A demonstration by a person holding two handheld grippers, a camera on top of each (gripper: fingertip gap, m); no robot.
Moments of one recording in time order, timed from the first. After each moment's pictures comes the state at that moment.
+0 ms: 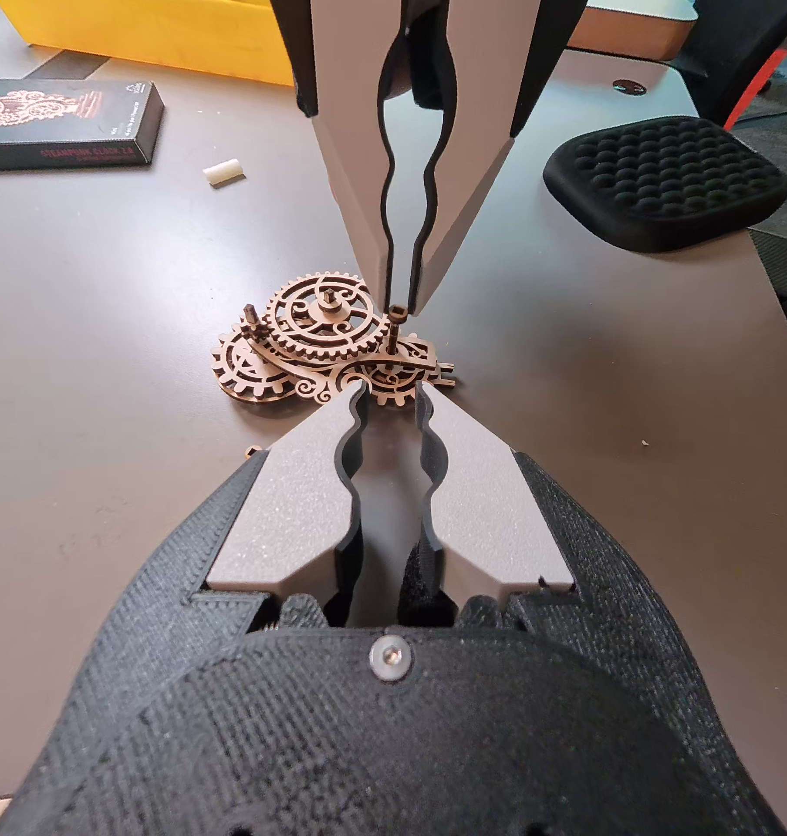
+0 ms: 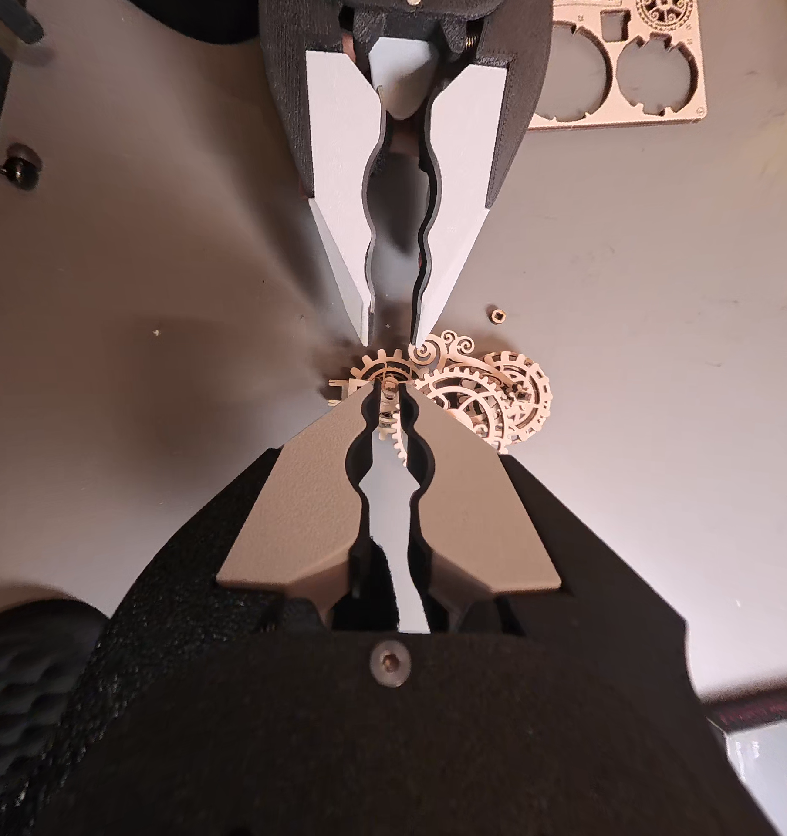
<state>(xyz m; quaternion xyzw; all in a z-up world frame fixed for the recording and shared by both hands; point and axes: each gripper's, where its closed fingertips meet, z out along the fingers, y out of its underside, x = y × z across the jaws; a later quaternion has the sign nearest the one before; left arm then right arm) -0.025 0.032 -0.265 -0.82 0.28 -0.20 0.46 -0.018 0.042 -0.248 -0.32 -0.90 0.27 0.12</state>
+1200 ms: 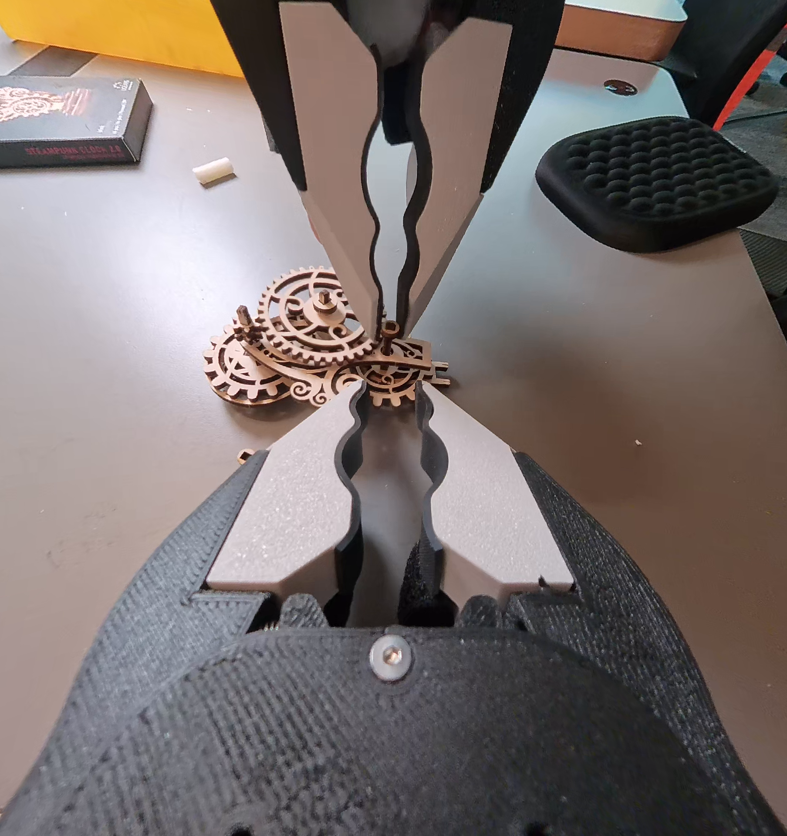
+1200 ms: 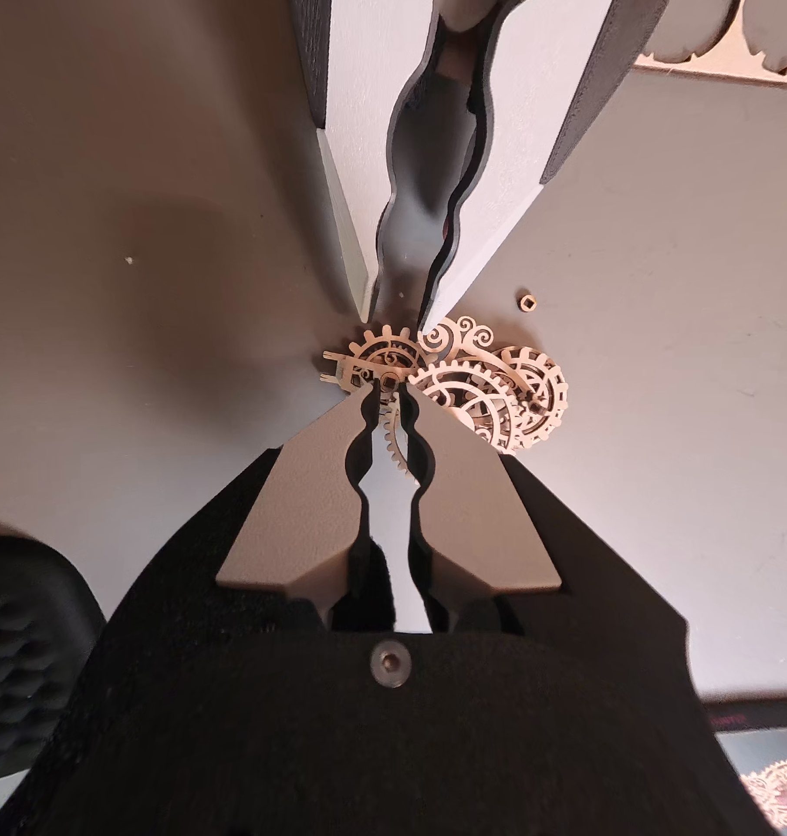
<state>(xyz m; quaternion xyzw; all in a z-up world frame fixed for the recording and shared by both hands) -0.022 0.030 -0.266 -0.82 0.29 -0.20 0.46 -0.015 0.046 -0.268 -0.26 -0.94 0.20 0.08</state>
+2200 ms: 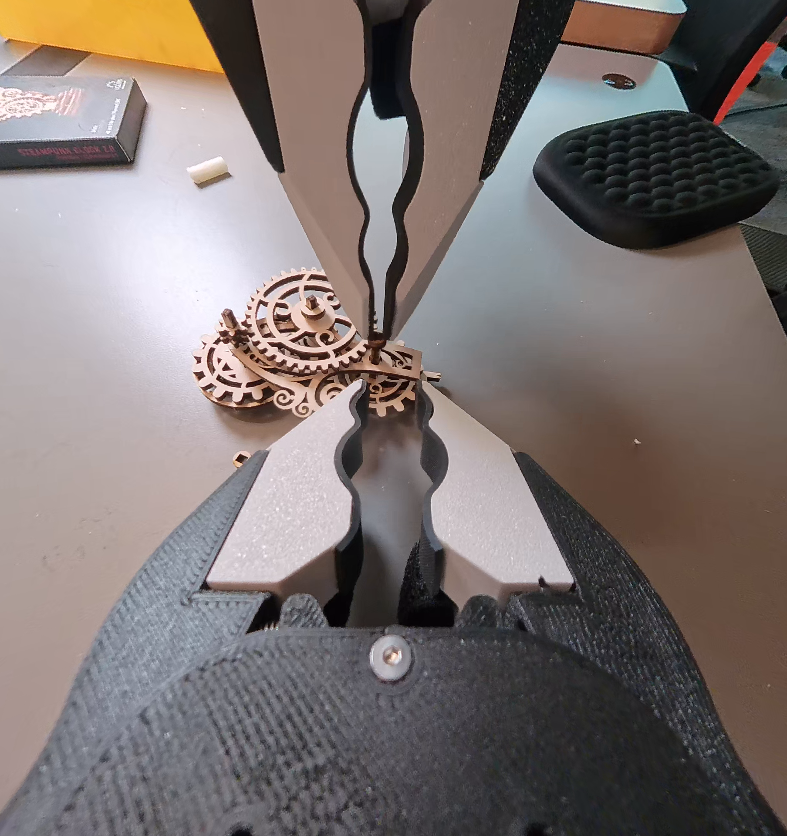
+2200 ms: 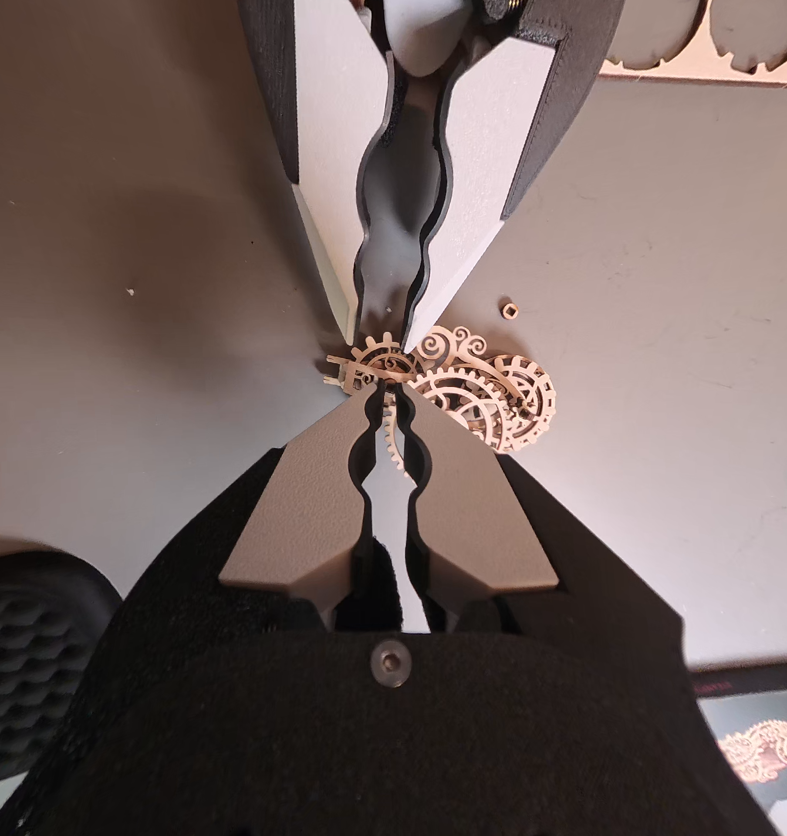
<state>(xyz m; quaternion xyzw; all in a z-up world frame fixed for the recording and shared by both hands) -0.019 0.030 -0.267 -0.82 0.29 -0.20 0.46 -0.022 0.042 -0.258 -0.28 -0.94 0.18 0.08</state>
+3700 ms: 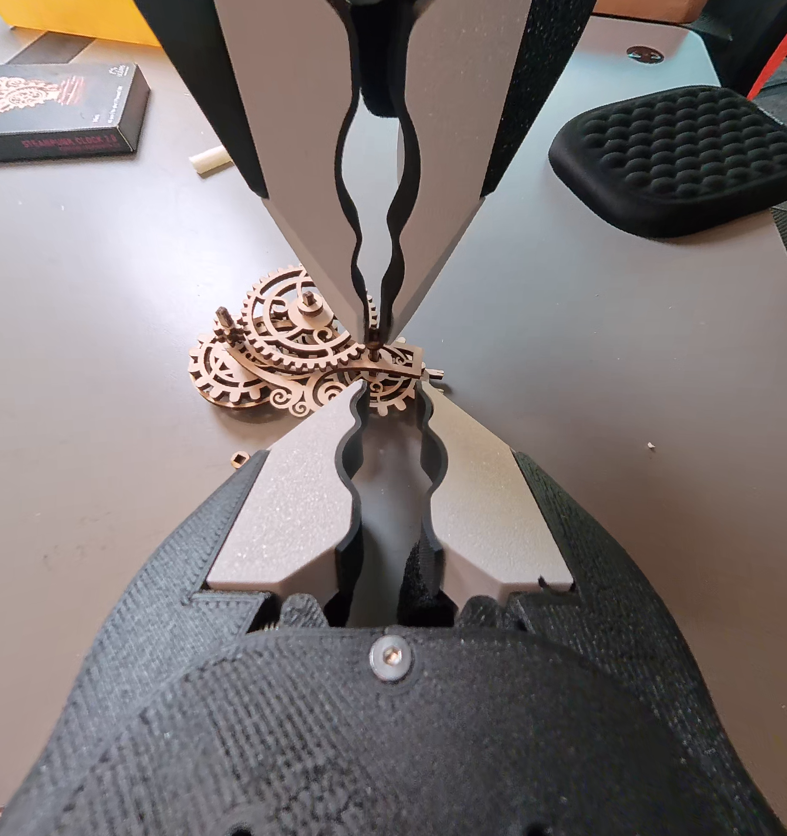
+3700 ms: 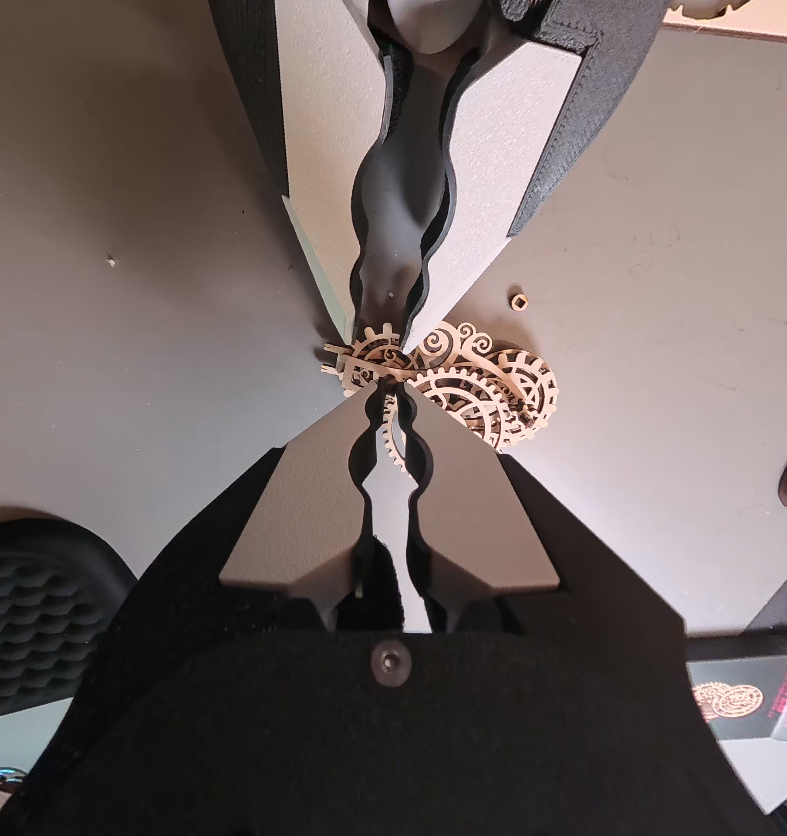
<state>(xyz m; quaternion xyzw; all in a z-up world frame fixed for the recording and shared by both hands) -0.018 0.032 -0.271 -0.83 0.29 -0.18 0.45 -0.022 0.044 -0.264 -0.27 -0.96 0.11 0.05</state>
